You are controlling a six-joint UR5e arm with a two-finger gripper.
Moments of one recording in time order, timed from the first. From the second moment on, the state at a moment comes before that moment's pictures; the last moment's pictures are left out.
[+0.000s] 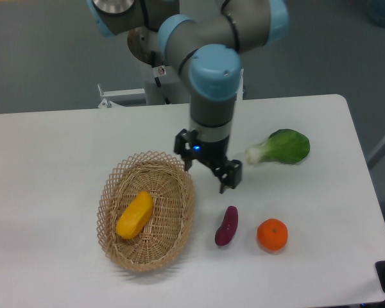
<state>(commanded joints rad) 2.32 -1.81 -1.73 -1.00 1.49 0.90</state>
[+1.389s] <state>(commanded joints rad) 2.09 -2.01 -1.80 -0.82 1.60 0.75</state>
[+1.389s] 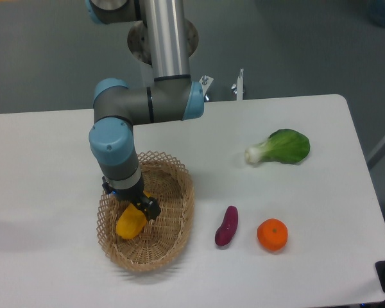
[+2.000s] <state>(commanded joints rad) 2.09 -2.01 -1.78 -0.82 1.60 0.75</state>
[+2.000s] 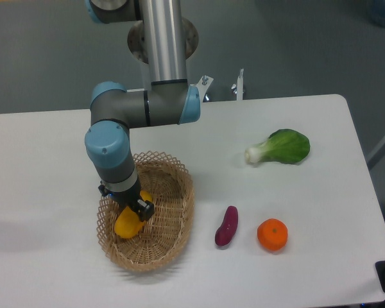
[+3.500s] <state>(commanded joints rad) 2.52 -1.87 -1.49 -1.22 1.45 1.31</state>
